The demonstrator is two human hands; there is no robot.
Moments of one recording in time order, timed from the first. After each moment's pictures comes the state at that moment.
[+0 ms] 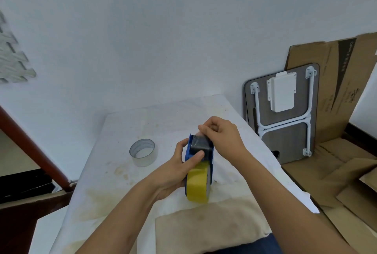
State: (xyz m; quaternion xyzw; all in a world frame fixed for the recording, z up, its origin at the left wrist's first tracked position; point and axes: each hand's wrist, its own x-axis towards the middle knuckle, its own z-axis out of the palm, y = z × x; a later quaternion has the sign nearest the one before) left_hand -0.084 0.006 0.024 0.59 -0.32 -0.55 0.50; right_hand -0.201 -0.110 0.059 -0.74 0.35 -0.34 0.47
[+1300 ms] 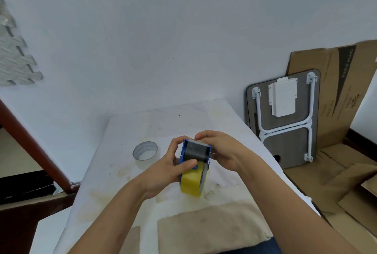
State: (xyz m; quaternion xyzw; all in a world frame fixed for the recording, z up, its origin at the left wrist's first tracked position) left_hand -0.063 0.029 0.042 0.58 -0.42 -0.50 0.48; right_hand -0.194 -0.105 0.063 -0.58 0.33 -0.17 0.73
